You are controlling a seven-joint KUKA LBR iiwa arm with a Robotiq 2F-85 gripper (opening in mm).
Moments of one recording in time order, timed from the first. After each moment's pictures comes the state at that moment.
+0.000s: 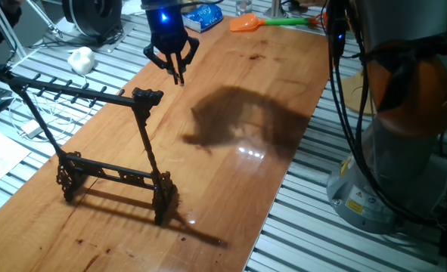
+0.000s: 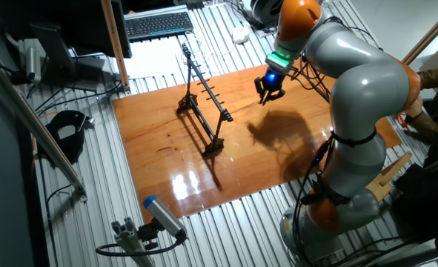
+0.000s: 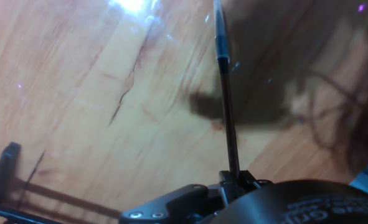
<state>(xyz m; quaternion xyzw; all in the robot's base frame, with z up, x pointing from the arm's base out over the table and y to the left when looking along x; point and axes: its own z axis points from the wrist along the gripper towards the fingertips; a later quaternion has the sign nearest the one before) 0.499 0.029 0.220 -0.46 -0.87 -0.07 0.17</state>
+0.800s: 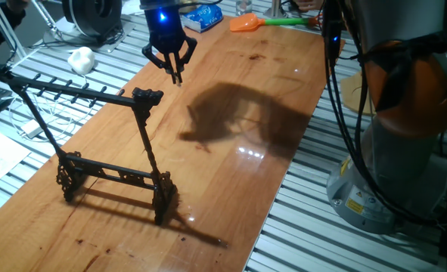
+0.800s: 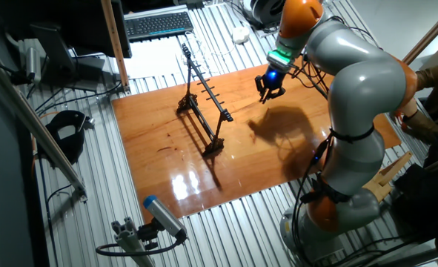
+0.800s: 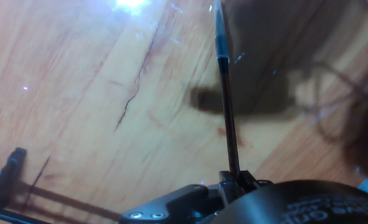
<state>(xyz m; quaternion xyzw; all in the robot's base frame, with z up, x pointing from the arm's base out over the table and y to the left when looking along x) 0.508 0.023 0.214 -0.42 -0.89 -0.06 0.16</state>
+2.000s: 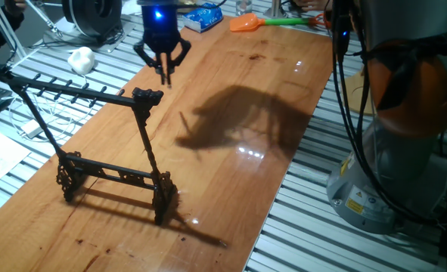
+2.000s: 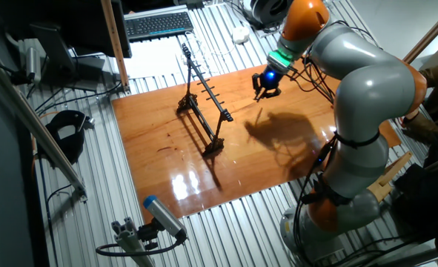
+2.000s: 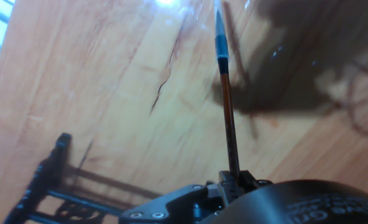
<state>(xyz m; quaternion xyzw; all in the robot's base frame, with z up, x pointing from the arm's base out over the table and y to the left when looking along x) 0.518 0.069 0.237 -0.49 -0.85 -0.11 0.15</state>
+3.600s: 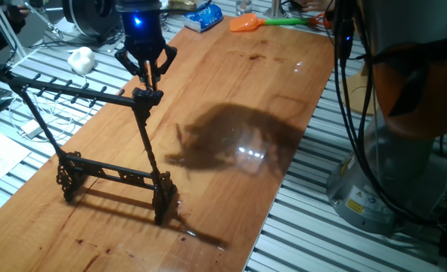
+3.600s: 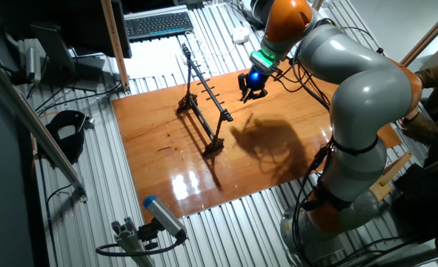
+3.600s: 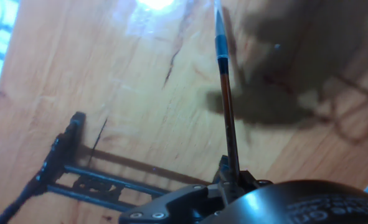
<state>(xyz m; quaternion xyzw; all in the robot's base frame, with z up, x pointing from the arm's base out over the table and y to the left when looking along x) 0.513 0.110 0.249 -0.48 -0.86 -0.10 0.14</state>
